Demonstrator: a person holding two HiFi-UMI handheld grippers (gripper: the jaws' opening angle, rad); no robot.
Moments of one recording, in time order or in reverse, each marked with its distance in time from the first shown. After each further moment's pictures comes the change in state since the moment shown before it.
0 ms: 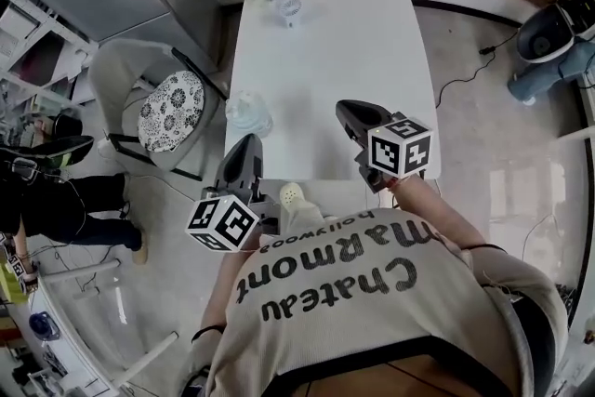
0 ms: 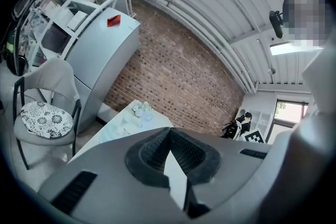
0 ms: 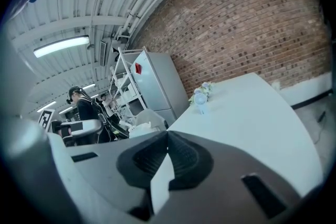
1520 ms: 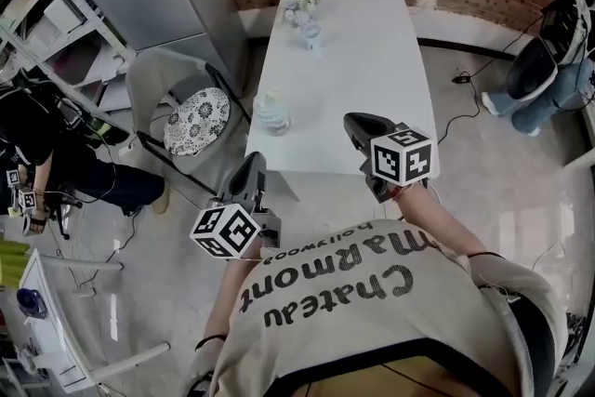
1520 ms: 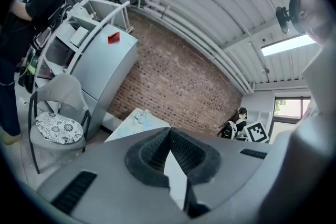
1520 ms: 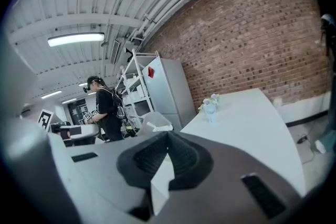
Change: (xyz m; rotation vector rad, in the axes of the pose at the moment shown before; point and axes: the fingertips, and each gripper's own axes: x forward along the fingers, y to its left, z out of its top) left arm -0.111 -0.029 0.002 0.055 -0.063 0.026; right arm -0.068 0.077 0.000 -0.114 -0.046 0.014
